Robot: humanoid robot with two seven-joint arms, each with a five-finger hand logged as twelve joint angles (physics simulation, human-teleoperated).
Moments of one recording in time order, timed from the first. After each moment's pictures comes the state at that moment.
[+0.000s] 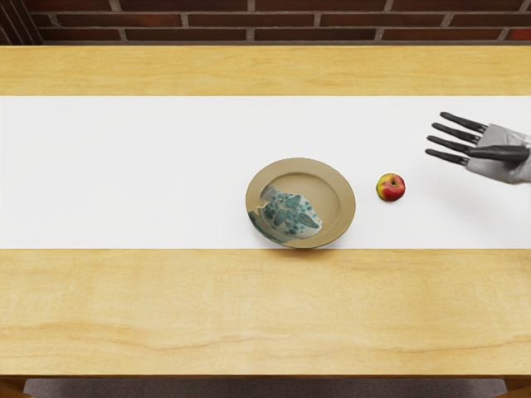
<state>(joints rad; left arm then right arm) 0.00 0.00 -0.15 -0.17 0.00 -0.07 0.29 0.61 -0.66 1.01 0.77 0.27 0.61 -0.61</state>
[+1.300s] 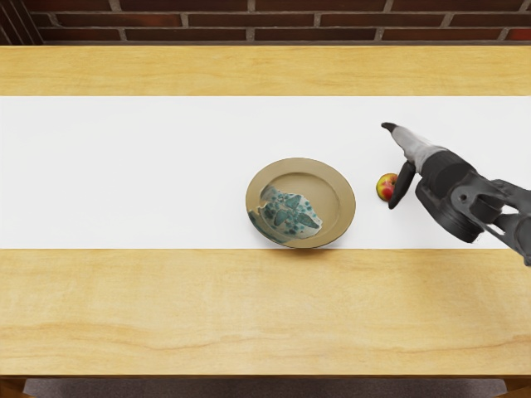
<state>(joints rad) 0.00 0.00 -0.15 -0.17 0.00 -0.07 0.29 0.89 -0.49 0.38 1.25 -1.24 -0.20 -0.61</state>
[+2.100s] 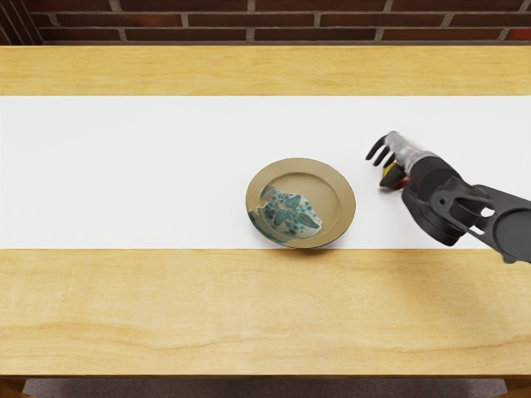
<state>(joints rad) 0.00 0.00 -0.15 -0.17 0.00 -0.07 0.29 0.95 -0.44 0.25 1.19 -1.15 -0.30 -0.61</state>
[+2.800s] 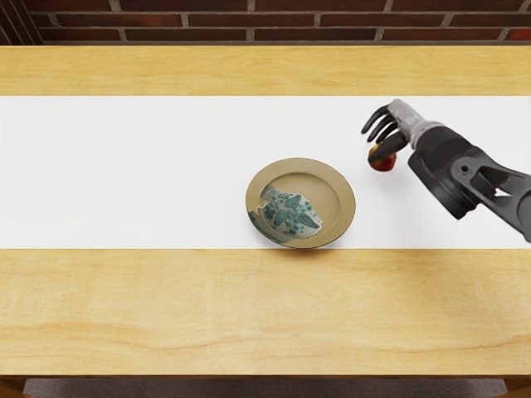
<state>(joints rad) 0.00 0.00 -0.15 -0.17 0.00 -0.07 0.29 0.94 -0.48 0.45 1.28 -1.06 -0.29 -0.61</state>
